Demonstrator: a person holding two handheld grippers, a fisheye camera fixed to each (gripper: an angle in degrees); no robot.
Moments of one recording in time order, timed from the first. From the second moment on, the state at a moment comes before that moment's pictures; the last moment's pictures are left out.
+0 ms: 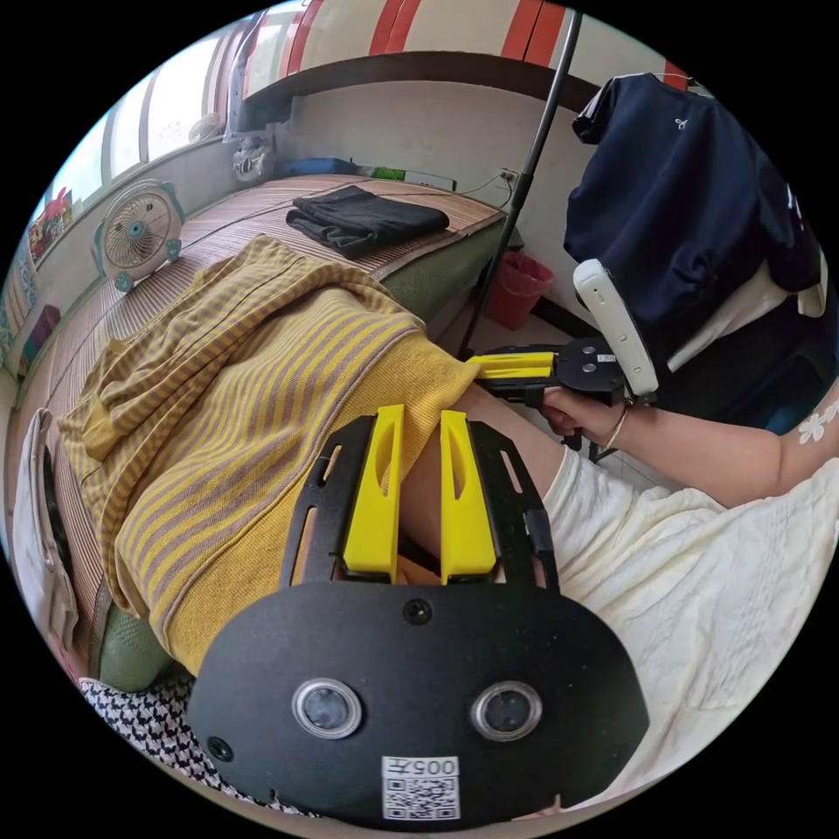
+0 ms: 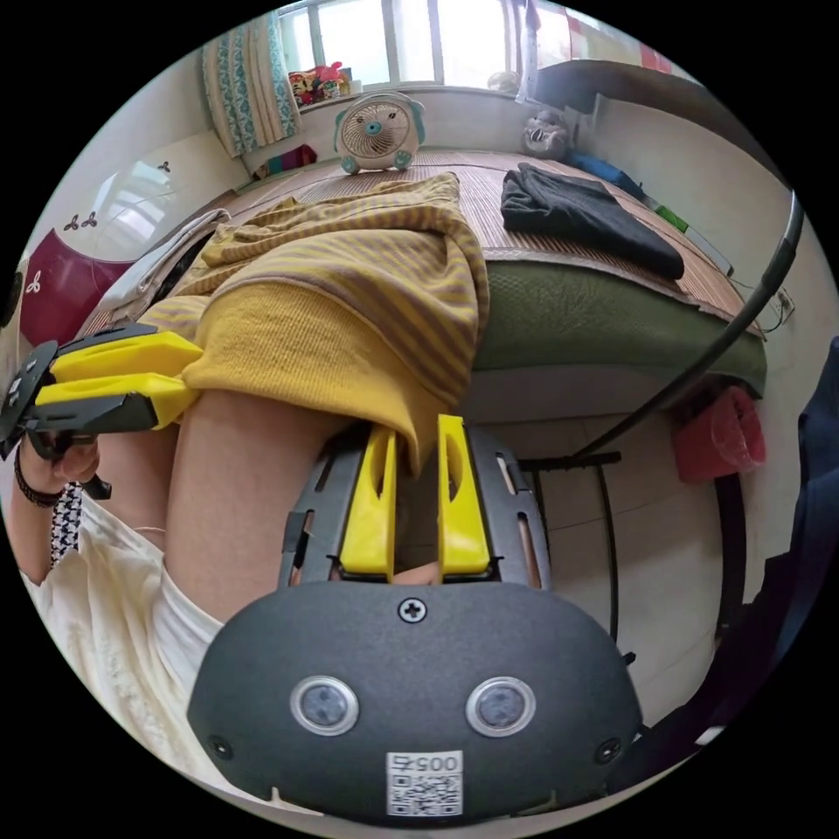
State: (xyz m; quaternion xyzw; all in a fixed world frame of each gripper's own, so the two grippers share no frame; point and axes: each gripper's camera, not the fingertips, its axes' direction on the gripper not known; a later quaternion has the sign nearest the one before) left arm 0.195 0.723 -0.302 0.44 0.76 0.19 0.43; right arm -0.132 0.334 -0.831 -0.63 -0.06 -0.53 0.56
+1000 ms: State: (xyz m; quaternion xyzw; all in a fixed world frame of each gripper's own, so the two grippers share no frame) left arm 0.177 0.766 -0.169 0.41 0.69 0.11 0.59; right arm -0.259 0.254 -0.860 -0.47 -0.07 -0.61 0.64
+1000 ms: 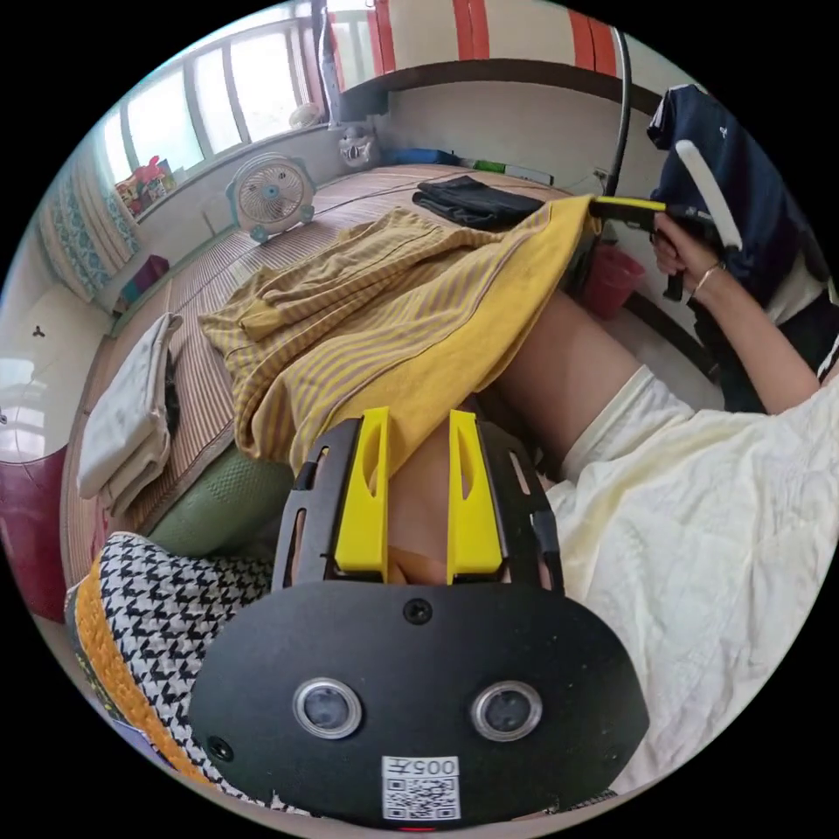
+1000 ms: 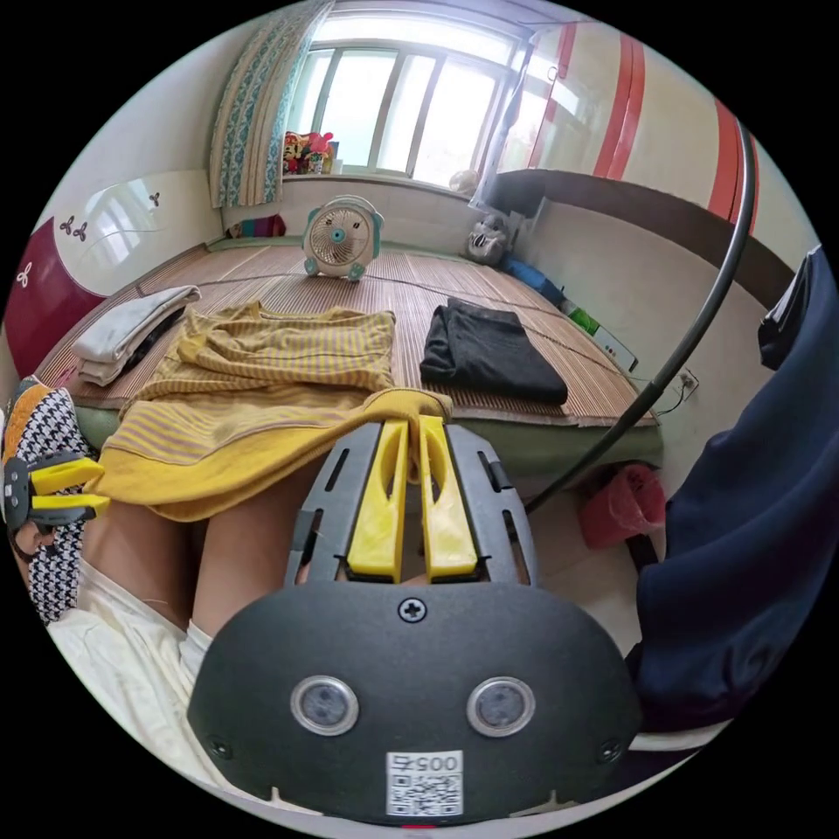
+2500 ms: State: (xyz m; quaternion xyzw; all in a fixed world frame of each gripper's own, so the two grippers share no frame) left arm 0.178 0.744 -0.104 0.33 0.72 0.08 0.60; right arm -0.245 0.263 -0.876 -0.49 -0.05 -0.60 0.63
